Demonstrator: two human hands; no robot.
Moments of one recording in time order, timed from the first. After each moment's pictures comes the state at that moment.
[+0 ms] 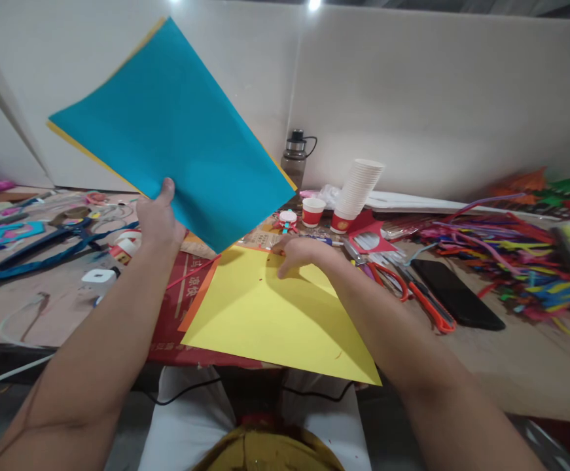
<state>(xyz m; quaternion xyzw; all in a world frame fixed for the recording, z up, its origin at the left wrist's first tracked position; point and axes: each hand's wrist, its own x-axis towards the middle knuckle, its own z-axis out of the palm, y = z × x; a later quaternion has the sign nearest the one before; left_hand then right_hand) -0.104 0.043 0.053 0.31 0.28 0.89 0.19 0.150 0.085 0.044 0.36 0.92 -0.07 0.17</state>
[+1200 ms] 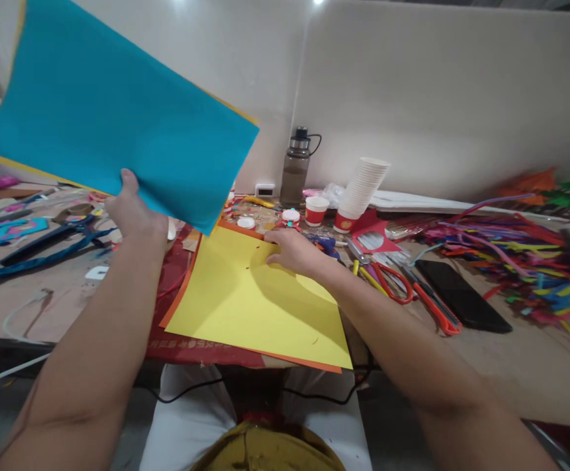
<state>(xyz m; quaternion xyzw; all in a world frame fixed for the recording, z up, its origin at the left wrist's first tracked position) -0.132 0.035 0.070 0.18 0.34 0.92 0.11 0.143 0.061 0.034 0.29 0.94 -0.10 -0.14</state>
